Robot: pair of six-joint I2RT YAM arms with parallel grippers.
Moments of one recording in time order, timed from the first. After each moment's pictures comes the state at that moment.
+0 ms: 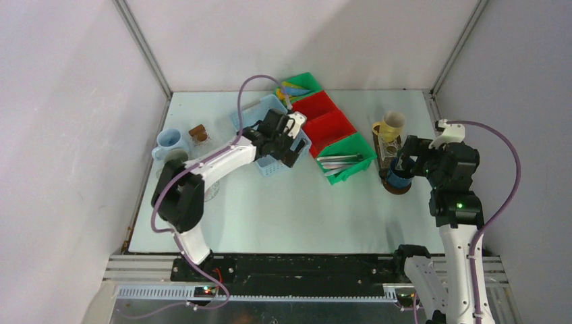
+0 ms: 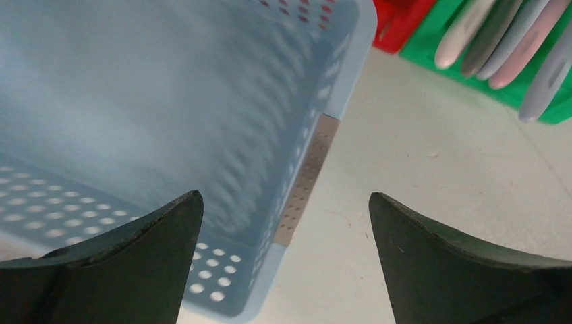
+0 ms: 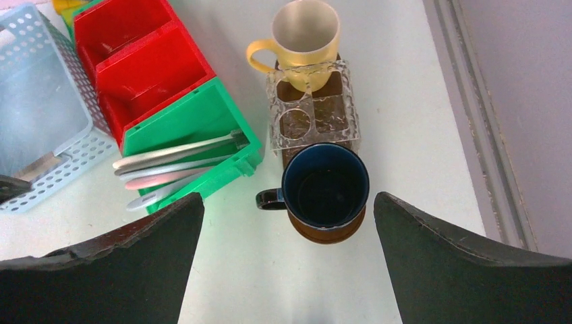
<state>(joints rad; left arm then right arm) -0.61 1.71 1.33 -0.44 -0.04 0.08 -0.10 0.73 0.92 -0.58 -0.07 0.12</state>
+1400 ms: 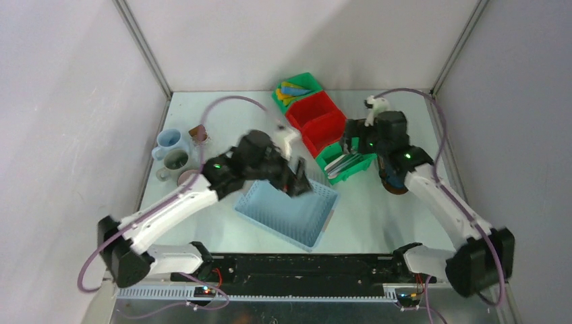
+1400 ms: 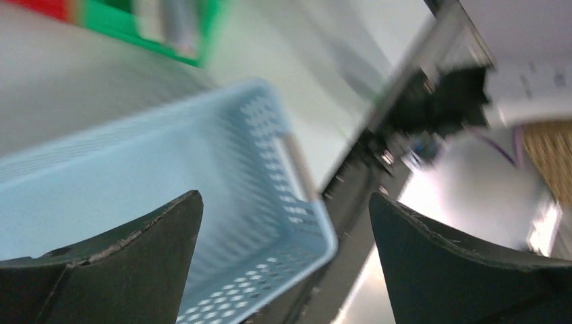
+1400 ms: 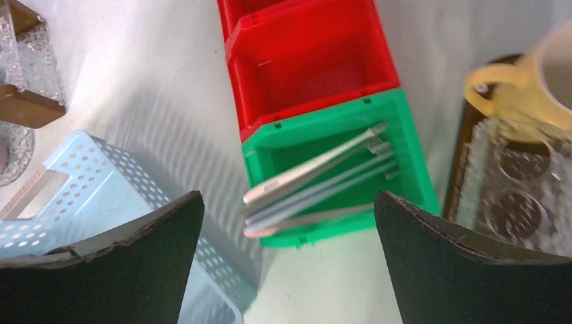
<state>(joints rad) -0.91 1.26 1.12 -0.47 0.36 -0.35 0.32 1.15 0.99 -0.32 -0.07 0.22</state>
